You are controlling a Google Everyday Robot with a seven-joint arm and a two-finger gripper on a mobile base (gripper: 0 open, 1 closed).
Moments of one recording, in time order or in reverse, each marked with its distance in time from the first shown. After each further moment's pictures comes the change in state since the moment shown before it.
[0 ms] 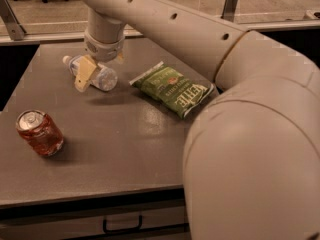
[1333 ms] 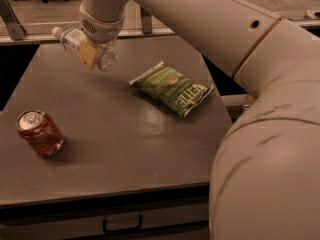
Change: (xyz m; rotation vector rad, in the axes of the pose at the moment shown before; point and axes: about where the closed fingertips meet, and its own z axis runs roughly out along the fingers) arm -0.013 0.013 -0.068 0.029 -0.085 -0.109
